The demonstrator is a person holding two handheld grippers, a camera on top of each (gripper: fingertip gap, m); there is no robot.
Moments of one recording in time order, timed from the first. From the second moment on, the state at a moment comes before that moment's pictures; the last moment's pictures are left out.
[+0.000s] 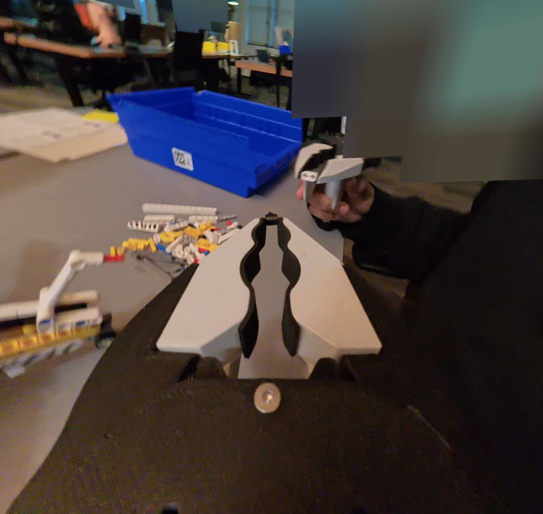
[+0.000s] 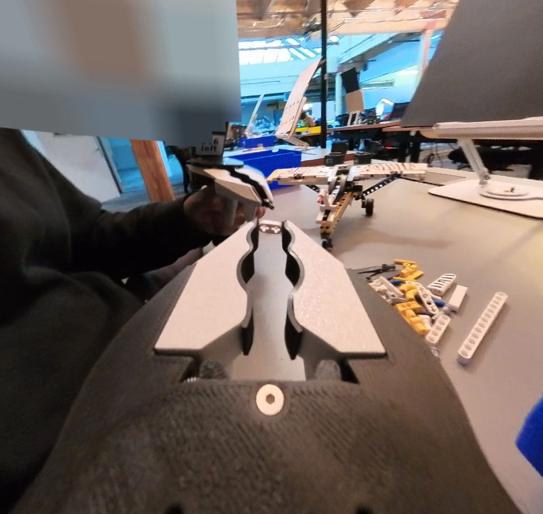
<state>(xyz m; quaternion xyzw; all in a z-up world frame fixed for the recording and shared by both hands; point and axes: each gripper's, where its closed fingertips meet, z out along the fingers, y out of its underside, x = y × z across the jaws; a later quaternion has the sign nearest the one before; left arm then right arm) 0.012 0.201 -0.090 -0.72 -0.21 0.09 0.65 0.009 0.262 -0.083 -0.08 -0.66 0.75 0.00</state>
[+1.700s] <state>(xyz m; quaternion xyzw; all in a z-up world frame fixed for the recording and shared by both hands) -0.006 0.199 -0.169 -0.74 -0.40 -0.05 0.54 -0.038 0.248 -0.202 -0.21 -0.88 0.39 0.16</state>
